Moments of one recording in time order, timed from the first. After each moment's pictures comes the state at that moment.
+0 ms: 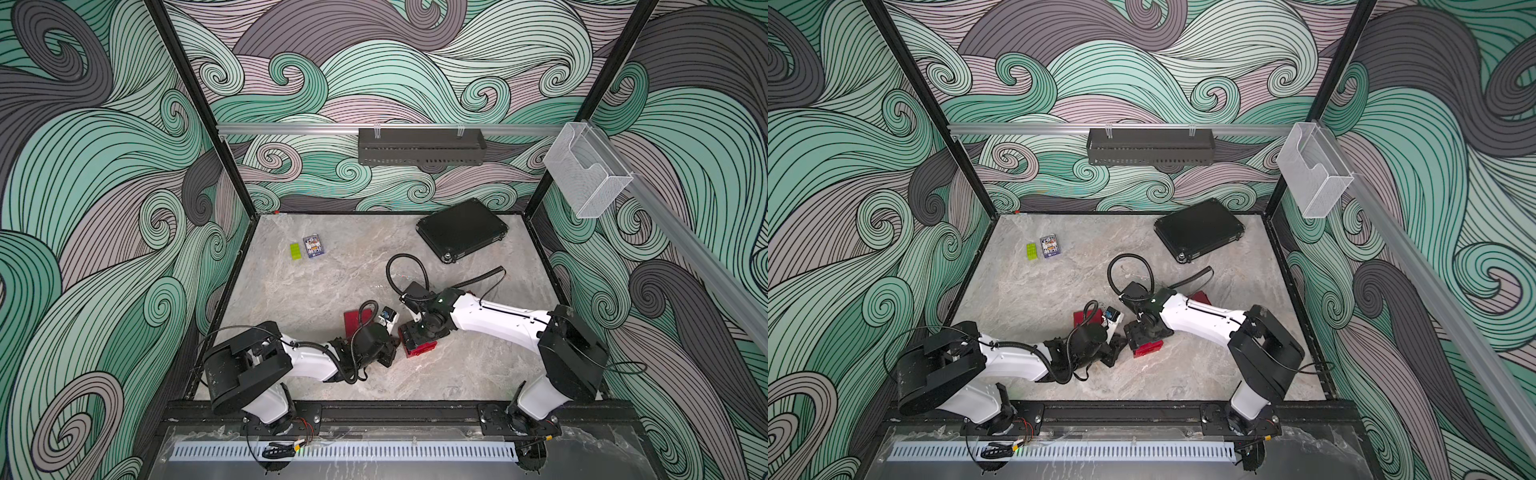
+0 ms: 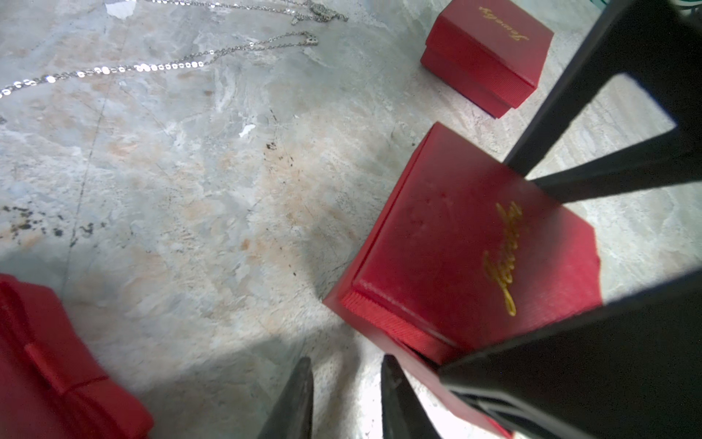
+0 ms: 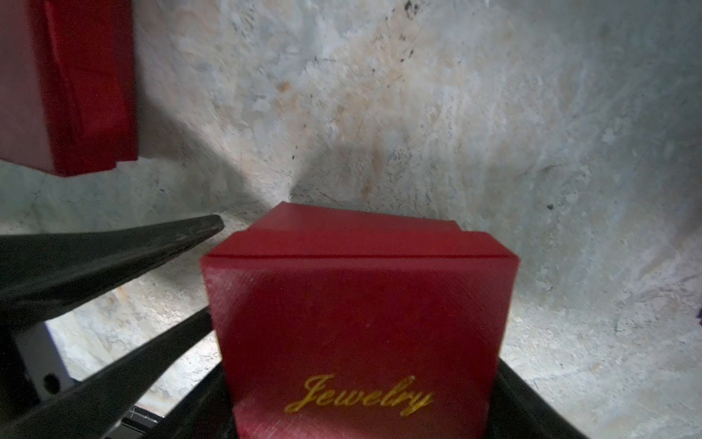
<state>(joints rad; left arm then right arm) -1.04 1.52 0.43 0.40 -0.16 -0.44 0.88 1.63 1.03 -0.77 -0.03 0.45</state>
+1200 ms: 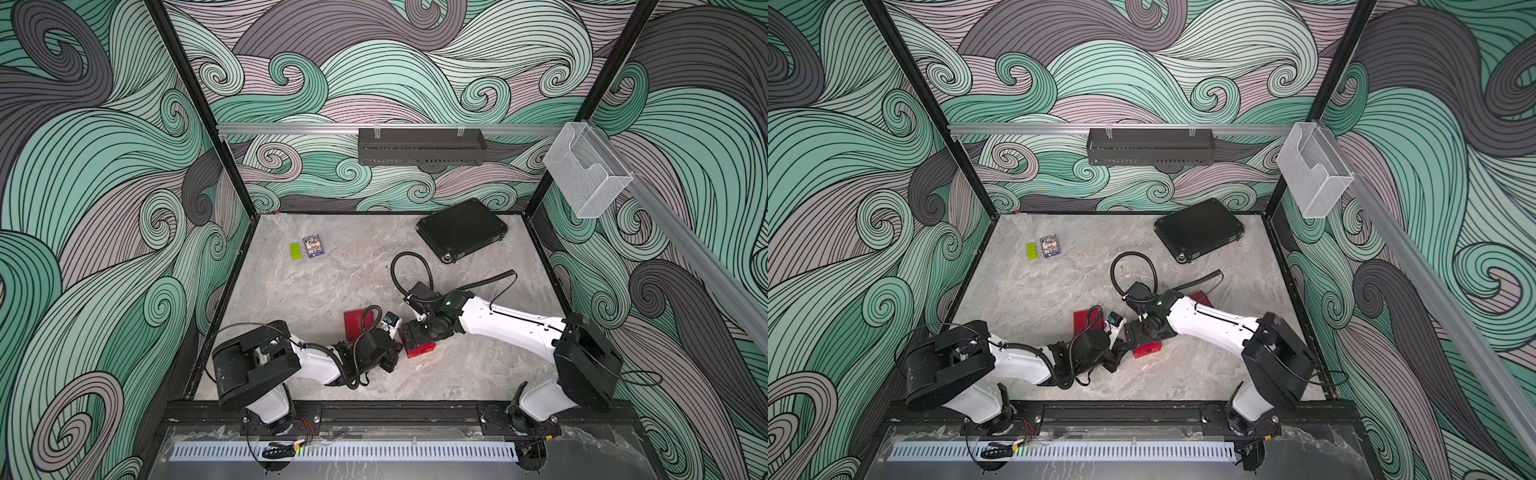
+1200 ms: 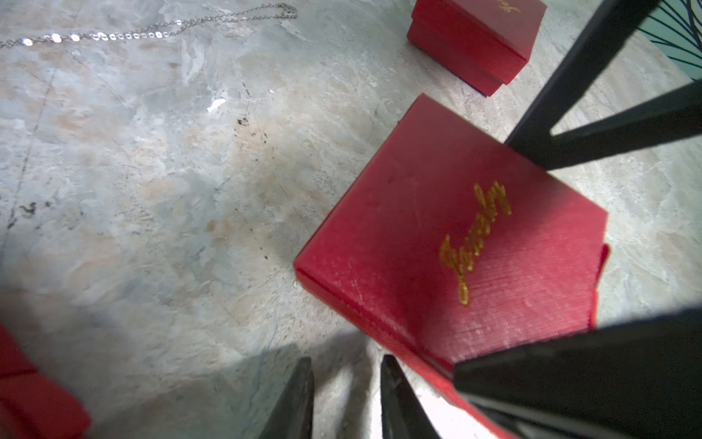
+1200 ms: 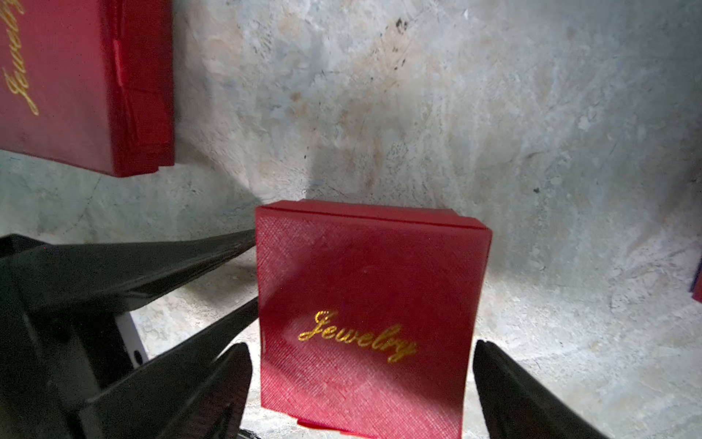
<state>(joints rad) -1.08 1.56 0.42 0.45 -0.18 -0.46 0.89 1.55 1.00 -0.76 -0.03 0.51</state>
